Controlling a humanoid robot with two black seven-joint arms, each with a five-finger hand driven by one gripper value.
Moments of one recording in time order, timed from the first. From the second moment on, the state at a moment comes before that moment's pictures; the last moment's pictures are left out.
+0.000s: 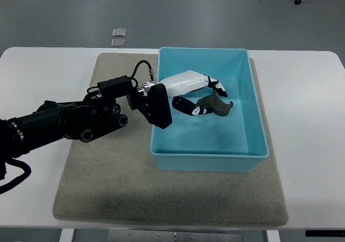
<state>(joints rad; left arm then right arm) -1.03 0.16 -0.11 -0.81 1.29 0.20 -0.58 0.02 0.00 -0.01 0.11 -0.02 0.15 0.06</state>
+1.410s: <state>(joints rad) -1.07 0.25 -0.34 -0.58 0.21 -0.12 -0.57 0.02 0.00 -0.01 0.11 -0.02 0.15 0.06</state>
